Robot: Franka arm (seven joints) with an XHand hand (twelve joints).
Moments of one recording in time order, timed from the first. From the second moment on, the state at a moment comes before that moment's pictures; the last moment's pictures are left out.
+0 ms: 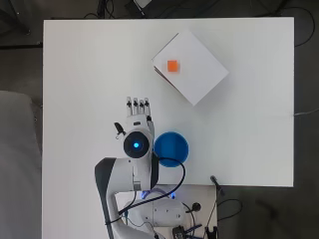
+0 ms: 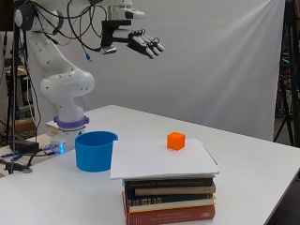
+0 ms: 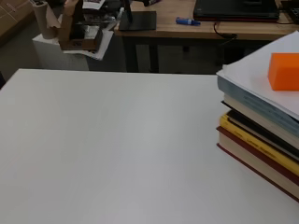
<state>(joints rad) 0.01 -0.79 0.02 -2.33 0.04 1.56 -0.89</state>
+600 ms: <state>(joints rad) 0.02 -0.15 0.09 -1.90 0.08 1.62 -0.64</state>
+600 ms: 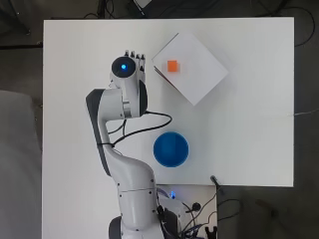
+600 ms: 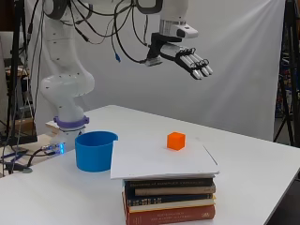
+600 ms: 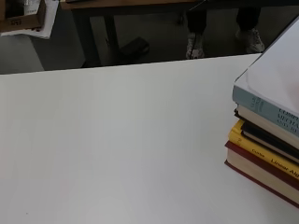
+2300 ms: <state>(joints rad) -0.05 -0.10 -0.11 -2.11 0.18 2.09 -0.90</state>
